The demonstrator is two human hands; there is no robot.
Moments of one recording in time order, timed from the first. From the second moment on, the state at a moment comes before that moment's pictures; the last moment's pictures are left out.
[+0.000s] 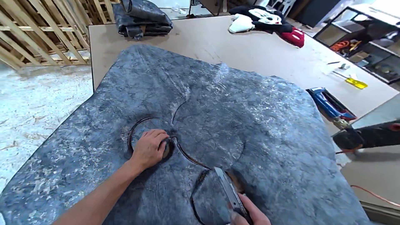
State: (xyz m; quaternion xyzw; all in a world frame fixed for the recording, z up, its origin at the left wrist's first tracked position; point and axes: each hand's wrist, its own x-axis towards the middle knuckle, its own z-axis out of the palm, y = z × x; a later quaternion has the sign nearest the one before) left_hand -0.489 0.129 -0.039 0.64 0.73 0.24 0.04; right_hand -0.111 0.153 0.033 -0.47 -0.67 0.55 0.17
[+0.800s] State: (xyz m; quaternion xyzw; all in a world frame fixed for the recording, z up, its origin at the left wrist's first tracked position) left_hand -0.591 0.289 -0.030 0.69 0.71 0.13 0.04; right_hand -0.359 0.257 0.027 -0.53 -0.80 0.28 -0.04
